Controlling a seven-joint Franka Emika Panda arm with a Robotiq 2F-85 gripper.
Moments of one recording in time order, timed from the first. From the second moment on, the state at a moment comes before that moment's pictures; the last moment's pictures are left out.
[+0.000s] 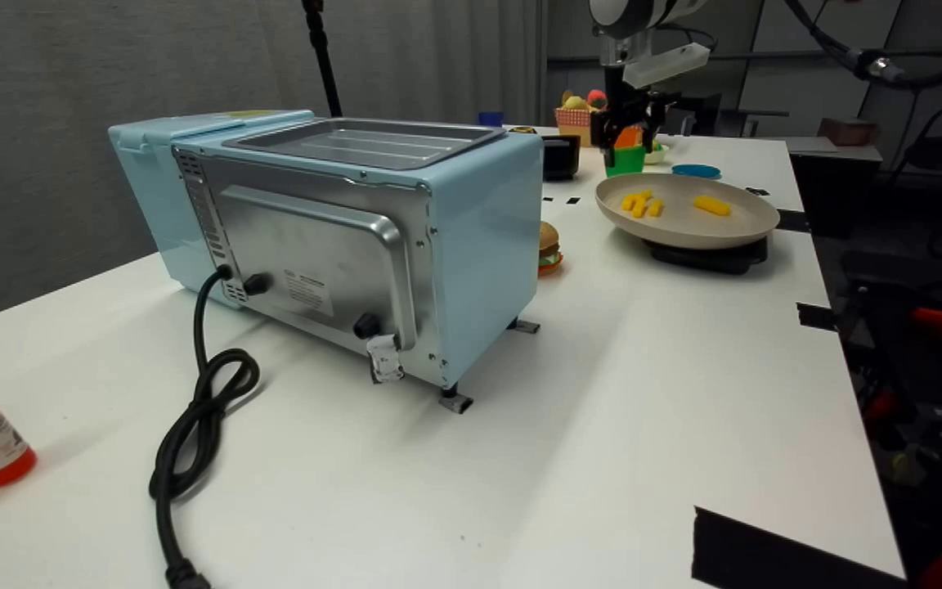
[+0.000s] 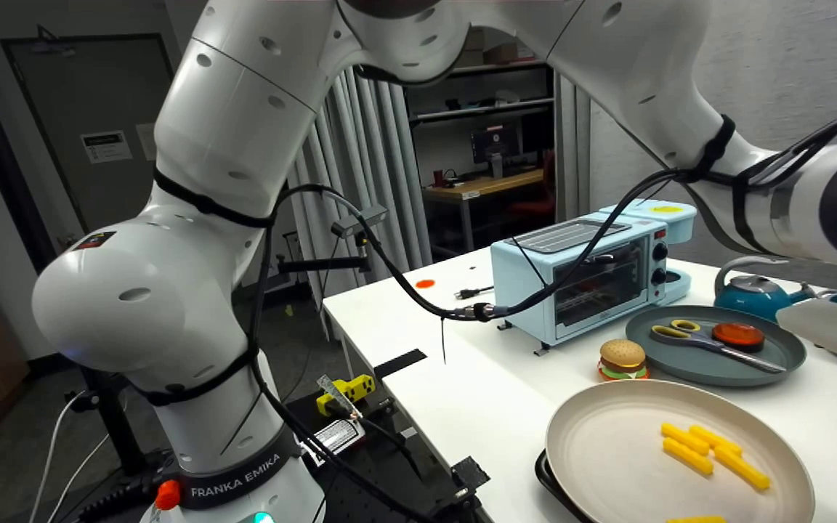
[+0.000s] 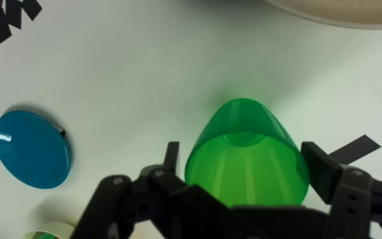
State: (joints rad) arm -0.29 0.67 -0.35 -1.73 0.03 2.36 0.12
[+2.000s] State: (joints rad) arm -0.26 0.05 -0.23 -2.17 0.03 2.41 -0.06
